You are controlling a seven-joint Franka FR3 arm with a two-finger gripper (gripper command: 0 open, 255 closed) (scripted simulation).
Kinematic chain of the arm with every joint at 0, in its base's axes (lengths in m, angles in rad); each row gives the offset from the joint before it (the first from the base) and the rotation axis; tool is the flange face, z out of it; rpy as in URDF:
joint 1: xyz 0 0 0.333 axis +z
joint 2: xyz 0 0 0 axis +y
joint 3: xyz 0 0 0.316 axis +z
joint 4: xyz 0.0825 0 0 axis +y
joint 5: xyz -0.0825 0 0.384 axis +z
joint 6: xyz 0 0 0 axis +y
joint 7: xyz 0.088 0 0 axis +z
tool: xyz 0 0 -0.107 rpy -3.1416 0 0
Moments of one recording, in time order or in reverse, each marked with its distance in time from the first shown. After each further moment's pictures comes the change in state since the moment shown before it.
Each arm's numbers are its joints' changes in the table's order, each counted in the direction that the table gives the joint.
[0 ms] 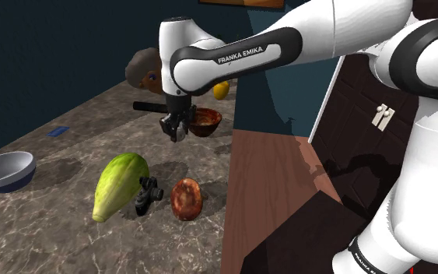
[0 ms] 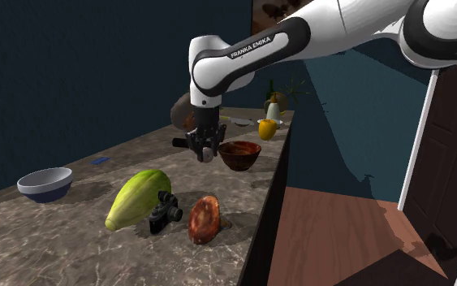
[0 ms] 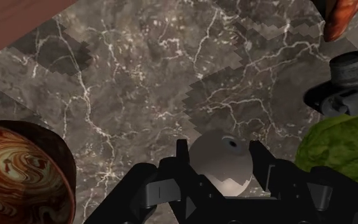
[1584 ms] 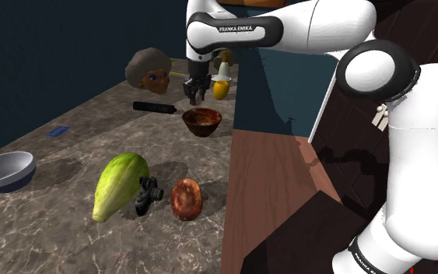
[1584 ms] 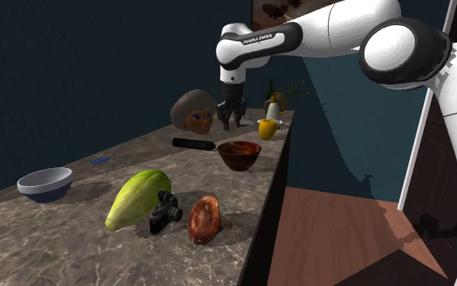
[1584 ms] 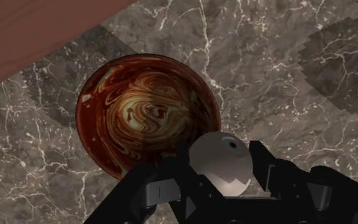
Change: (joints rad) arm -0.140 0.207 -0.087 -0.450 0.005 0.221 0.287
